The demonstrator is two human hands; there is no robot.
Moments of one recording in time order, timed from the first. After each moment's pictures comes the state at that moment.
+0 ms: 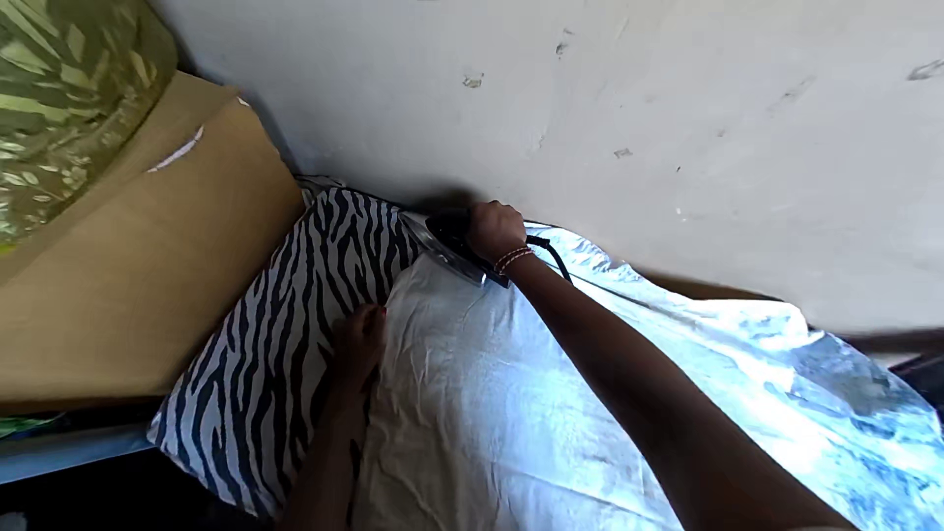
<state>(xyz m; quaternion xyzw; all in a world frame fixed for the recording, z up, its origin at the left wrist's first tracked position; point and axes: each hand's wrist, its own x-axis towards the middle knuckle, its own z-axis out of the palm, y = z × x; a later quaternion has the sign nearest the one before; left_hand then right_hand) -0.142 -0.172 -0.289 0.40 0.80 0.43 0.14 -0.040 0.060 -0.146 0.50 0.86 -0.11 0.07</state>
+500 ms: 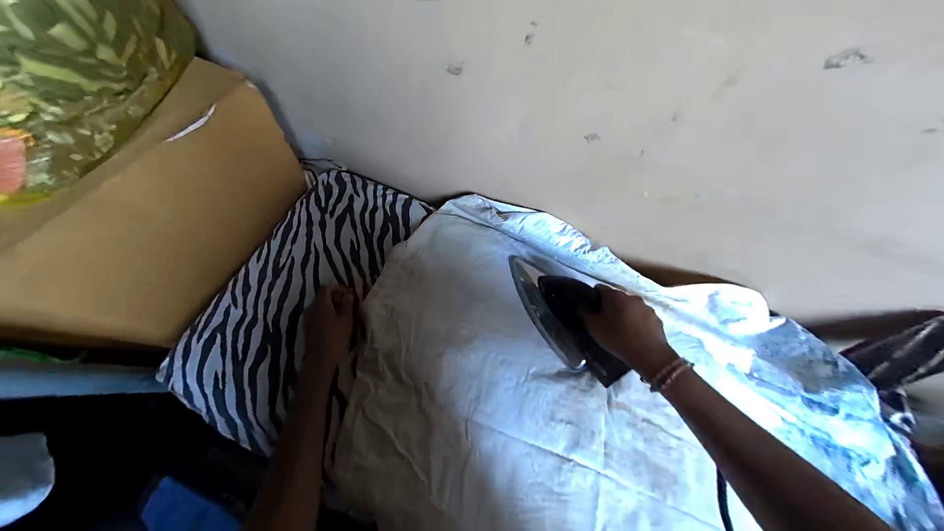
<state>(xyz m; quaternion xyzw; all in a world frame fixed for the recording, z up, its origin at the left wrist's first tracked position) -0.130 -0.210 -0.244 0.29 0.87 0.32 0.22 0.197 0.002 -0.153 0.59 0.78 -0.15 0.12</state>
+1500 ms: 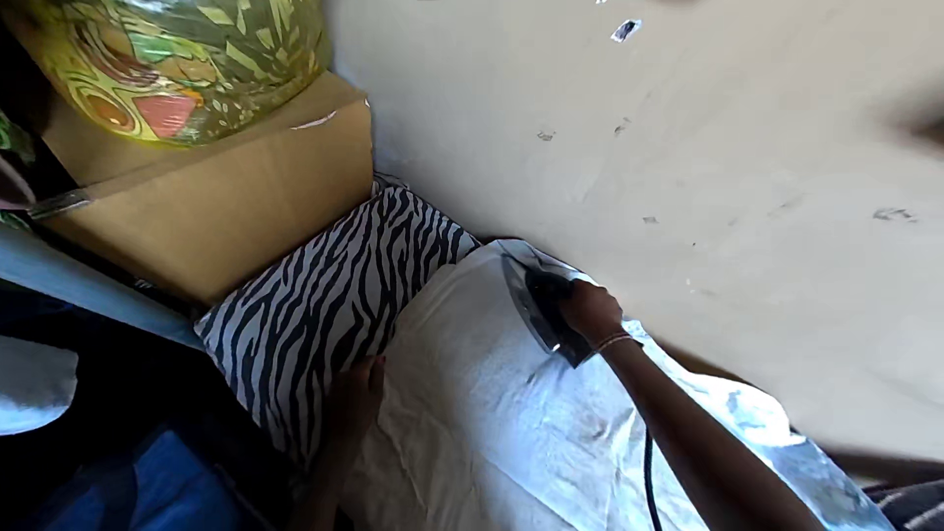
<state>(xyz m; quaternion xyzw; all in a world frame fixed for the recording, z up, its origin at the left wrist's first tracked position) -0.052 -0.275 -0.278 0.27 0.89 0.34 0.15 0.088 0.047 -0.153 0.53 0.83 -0.09 0.11</state>
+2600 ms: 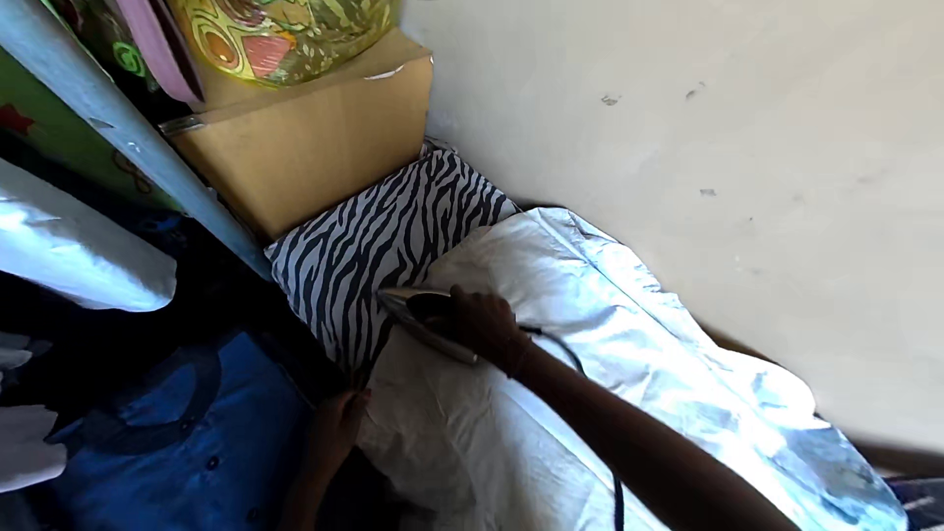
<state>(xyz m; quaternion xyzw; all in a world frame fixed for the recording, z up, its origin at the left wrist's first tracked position) 0.016 -0.417 -0.281 0.15 0.86 0.38 0.28 0.027 -0.163 -0.156 0.20 0.95 -0.08 0.24</state>
